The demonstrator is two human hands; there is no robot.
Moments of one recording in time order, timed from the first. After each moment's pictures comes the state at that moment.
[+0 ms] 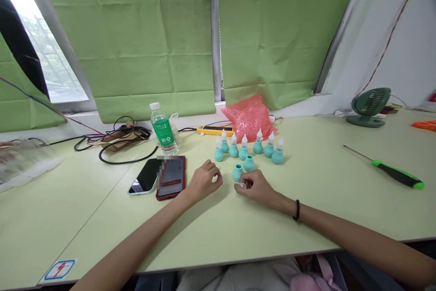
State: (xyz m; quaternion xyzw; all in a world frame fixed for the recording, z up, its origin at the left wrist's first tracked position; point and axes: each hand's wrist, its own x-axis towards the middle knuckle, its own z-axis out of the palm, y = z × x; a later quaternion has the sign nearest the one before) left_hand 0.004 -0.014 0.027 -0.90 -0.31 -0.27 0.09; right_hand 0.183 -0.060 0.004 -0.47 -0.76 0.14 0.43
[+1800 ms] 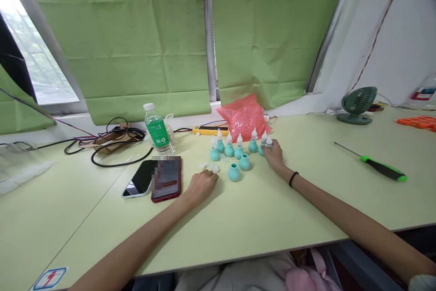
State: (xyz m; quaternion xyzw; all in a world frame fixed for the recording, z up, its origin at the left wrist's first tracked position) left_hand 0.007 -0.013 0.013 -0.92 -0.38 -0.08 0.08; right_hand 0.288 0.030 -0.014 -0.72 -0.44 0.05 0.53
